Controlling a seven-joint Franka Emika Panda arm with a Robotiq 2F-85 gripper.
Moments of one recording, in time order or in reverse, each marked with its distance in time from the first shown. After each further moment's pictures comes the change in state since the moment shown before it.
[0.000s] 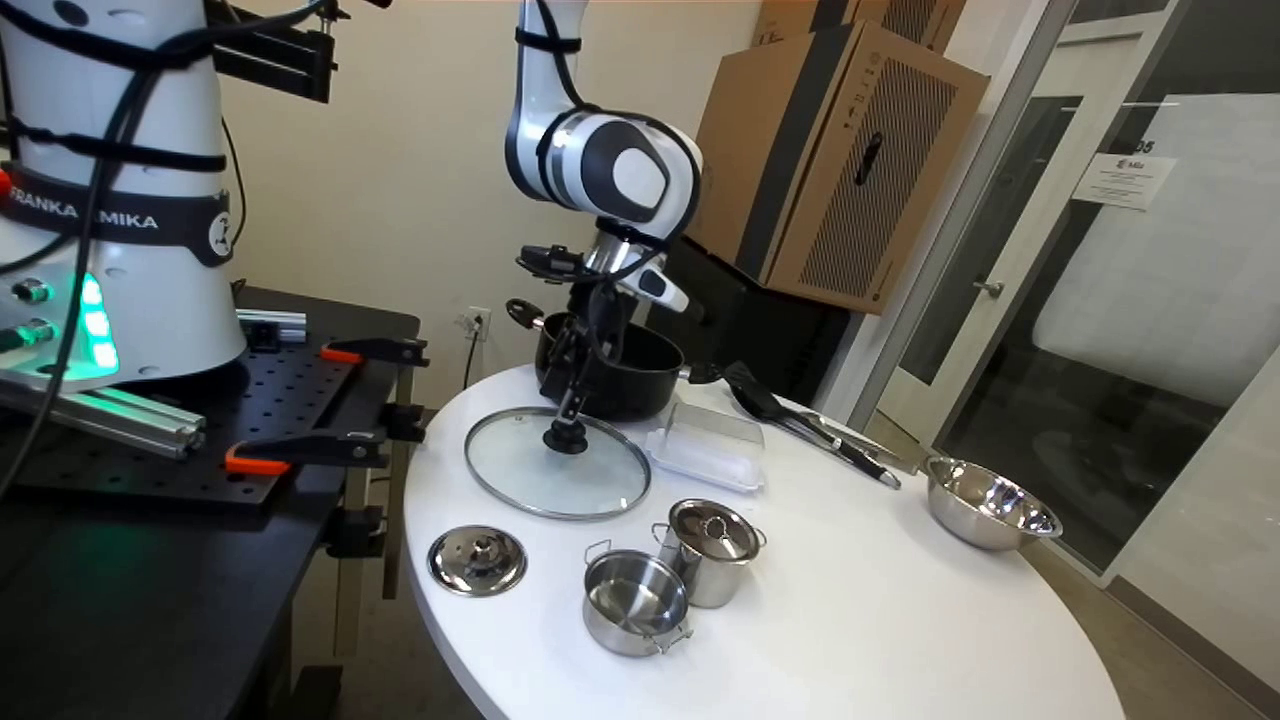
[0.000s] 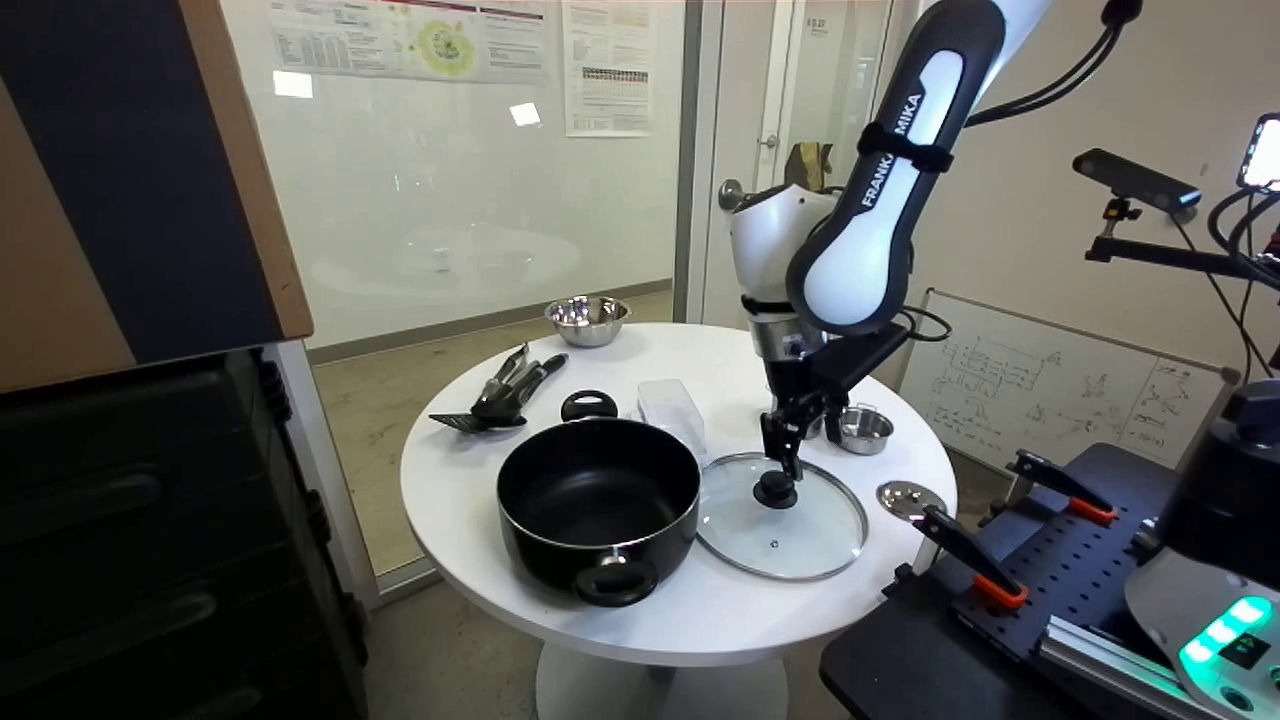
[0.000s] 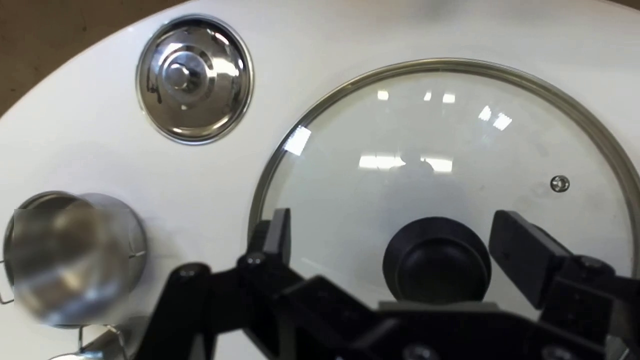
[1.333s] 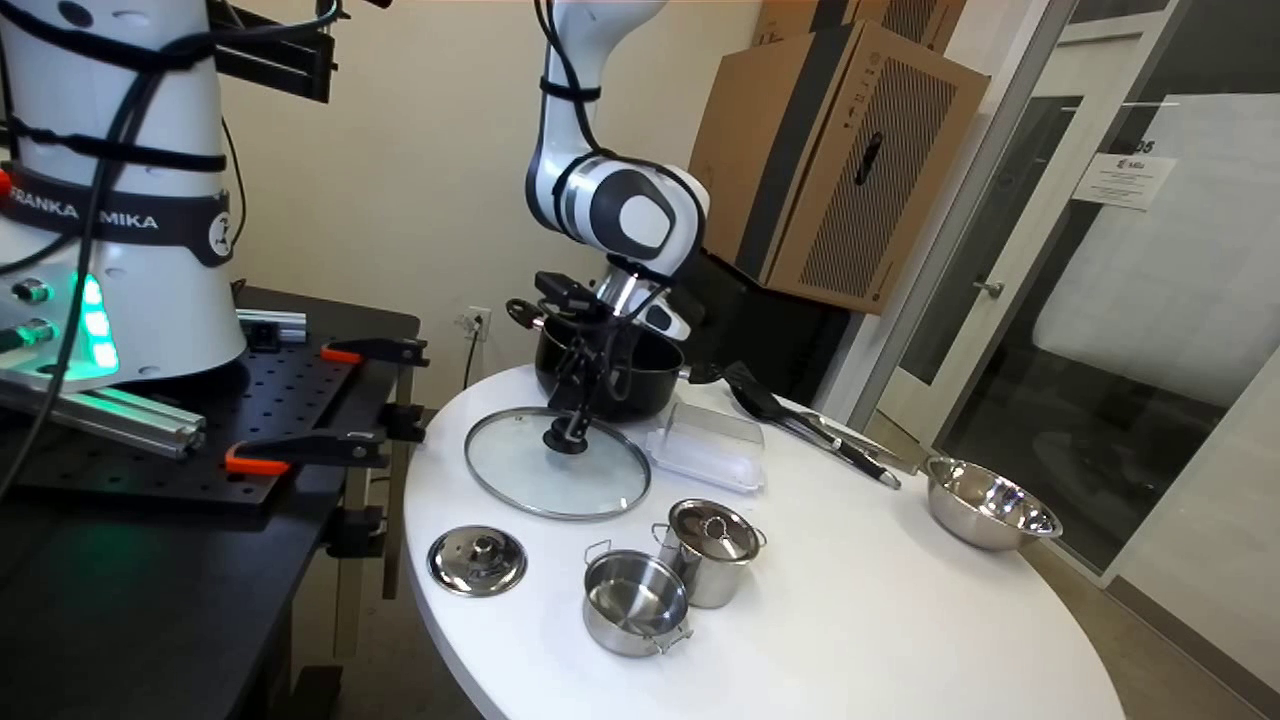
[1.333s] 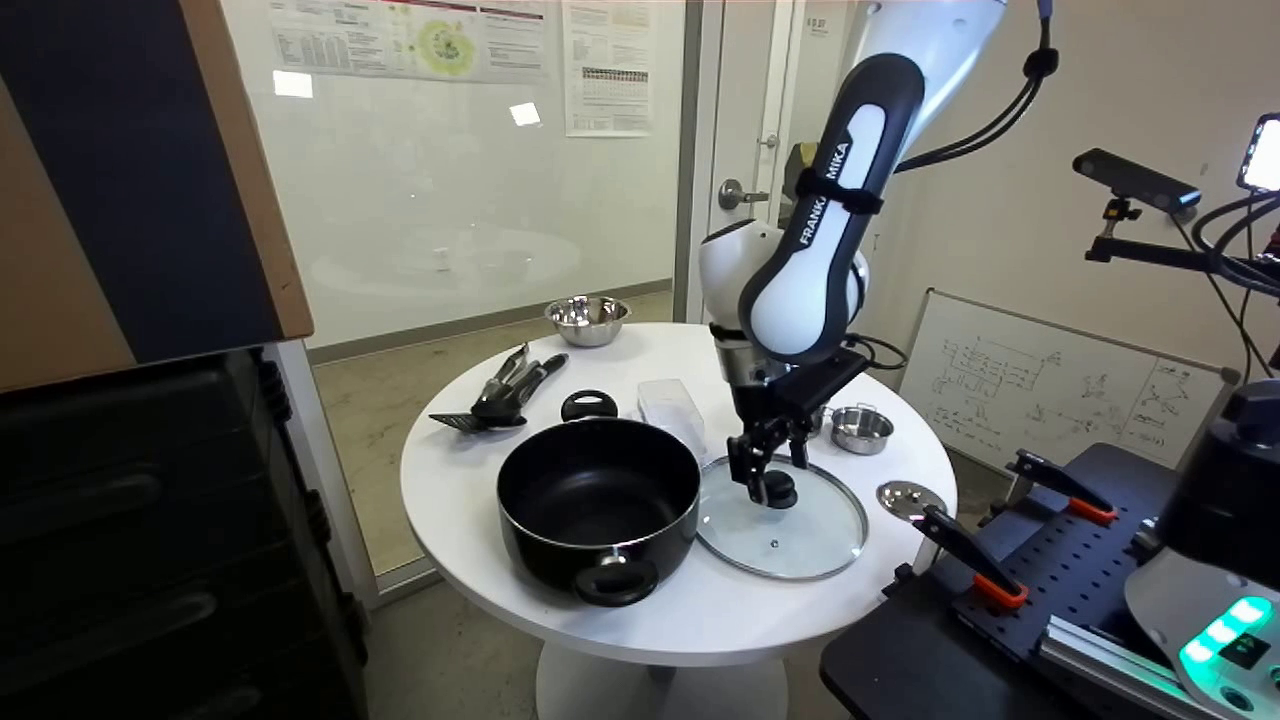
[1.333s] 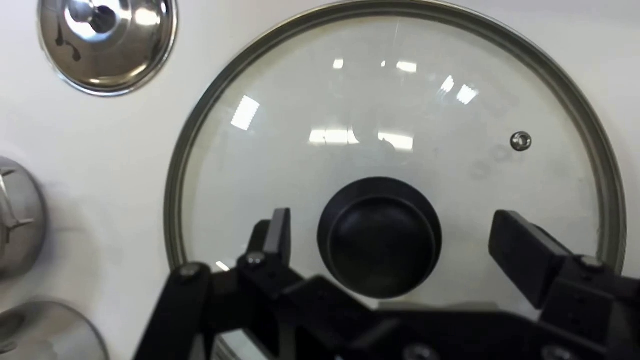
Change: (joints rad) arm 0.026 0.158 0.018 0.133 0.108 0.023 -0.096
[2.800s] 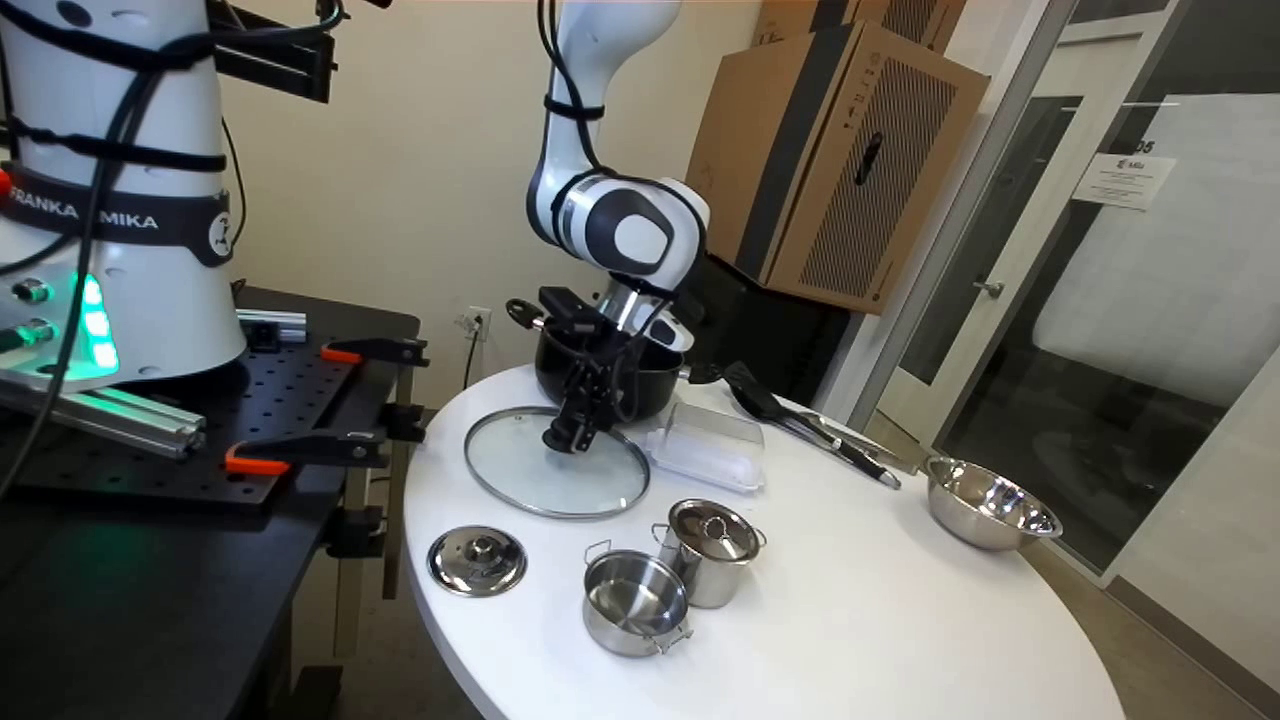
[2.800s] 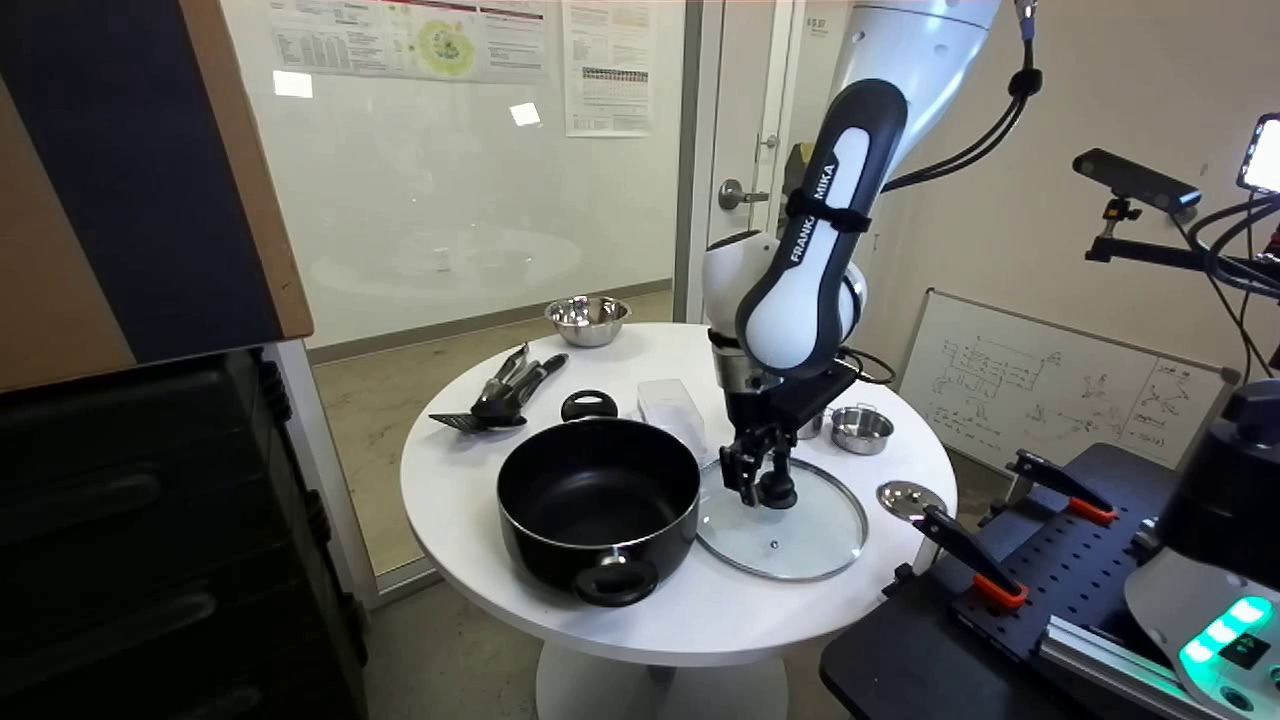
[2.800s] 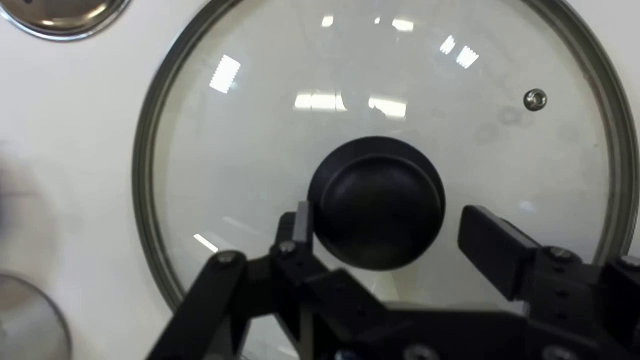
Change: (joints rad) arm -0.007 0.054 -0.002 0.023 0.034 0.099 -0.072
